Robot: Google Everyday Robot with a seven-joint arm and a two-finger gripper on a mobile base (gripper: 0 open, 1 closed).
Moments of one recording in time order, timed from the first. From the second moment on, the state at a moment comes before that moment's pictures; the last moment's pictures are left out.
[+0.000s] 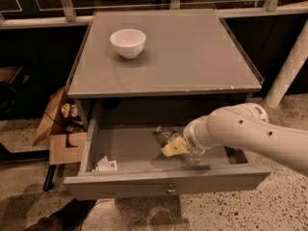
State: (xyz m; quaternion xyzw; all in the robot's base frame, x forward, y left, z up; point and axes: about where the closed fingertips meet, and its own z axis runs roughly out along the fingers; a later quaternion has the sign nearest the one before) arm 0.538 -0.110 0.669 -0.33 0.90 0.08 0.29
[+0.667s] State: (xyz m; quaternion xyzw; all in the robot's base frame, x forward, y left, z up) arm 0.549 -0.118 0.625 -0.32 0.89 0.09 0.32
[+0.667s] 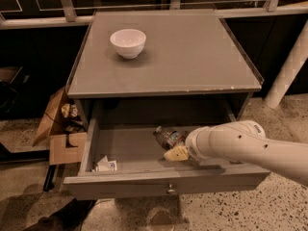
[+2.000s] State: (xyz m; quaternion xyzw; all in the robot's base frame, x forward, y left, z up) arm 0.549 -0.117 0.610 -0.33 0.88 0.11 0.31
